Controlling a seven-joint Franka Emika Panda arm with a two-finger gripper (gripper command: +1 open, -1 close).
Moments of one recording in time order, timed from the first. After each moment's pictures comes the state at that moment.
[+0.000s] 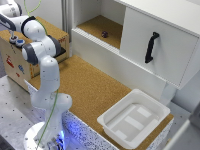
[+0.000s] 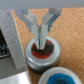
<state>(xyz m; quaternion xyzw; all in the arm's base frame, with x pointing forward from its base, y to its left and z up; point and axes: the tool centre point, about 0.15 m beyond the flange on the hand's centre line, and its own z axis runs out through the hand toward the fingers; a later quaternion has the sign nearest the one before) 0.160 0.601 0.478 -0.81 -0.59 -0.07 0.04</state>
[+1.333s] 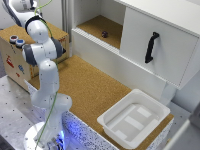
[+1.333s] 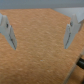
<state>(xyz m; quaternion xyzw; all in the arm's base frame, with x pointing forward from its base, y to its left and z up) 0.278 0.466 0.529 -0.95 -0.29 -0.08 -0.03</state>
